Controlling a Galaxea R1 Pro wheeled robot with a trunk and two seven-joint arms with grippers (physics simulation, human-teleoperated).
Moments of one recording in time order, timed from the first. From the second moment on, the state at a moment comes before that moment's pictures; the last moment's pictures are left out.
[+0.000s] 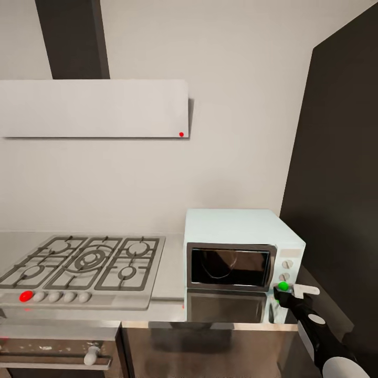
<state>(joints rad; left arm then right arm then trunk) -0.07 0.02 0.12 -0.02 0.01 0.21 0.00 -0.54 -0.13 -0.41 -0.53 0.21 -0.08 0.08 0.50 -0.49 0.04</state>
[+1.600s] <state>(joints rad) -0.07 0.01 0.12 -0.02 0.01 0.21 0.00 -0.54 -0.13 -0.41 -0.48 0.21 -0.12 0.10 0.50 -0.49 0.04</state>
